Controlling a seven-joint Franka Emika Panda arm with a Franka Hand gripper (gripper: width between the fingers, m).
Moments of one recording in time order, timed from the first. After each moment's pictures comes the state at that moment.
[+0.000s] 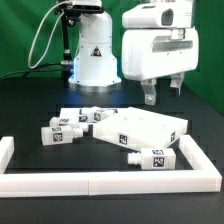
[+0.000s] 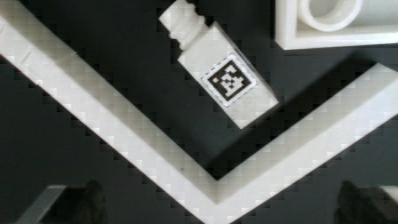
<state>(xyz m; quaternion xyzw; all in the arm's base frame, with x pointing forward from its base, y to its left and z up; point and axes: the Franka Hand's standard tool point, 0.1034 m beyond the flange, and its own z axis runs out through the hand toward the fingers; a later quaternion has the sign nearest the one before) 0.597 0.072 0.133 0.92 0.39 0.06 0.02</state>
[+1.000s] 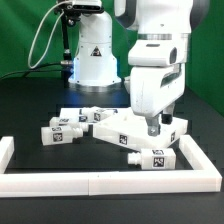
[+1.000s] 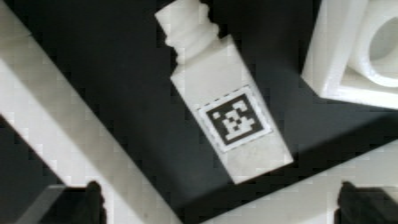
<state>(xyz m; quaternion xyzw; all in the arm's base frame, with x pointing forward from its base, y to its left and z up) 0.600 0.072 0.082 0.87 0.49 0.06 0.02</state>
